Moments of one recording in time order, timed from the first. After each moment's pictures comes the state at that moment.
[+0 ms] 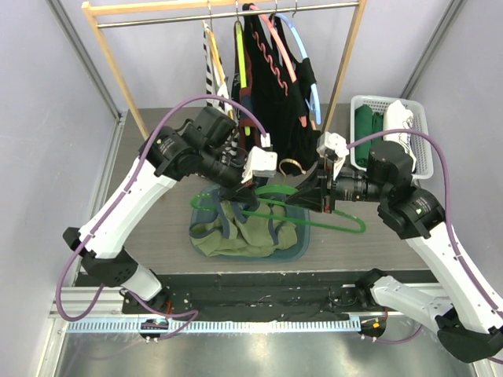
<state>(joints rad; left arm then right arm) -0.80 1.55 2.00 -1.36 0.69 0.63 0.56 0.92 1.25 -0.56 -0.81 0.03</state>
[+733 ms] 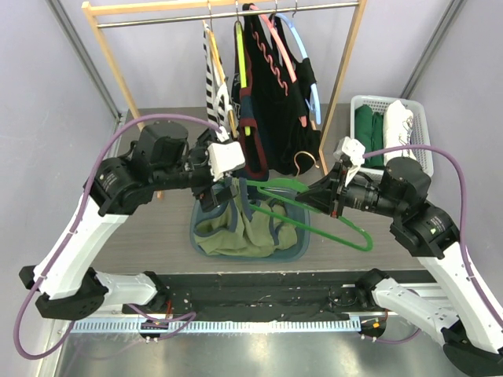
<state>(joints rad) -0.81 1.26 1.84 -1.12 0.25 0.49 0.56 0.79 1.19 -0.55 -0.62 0.07</state>
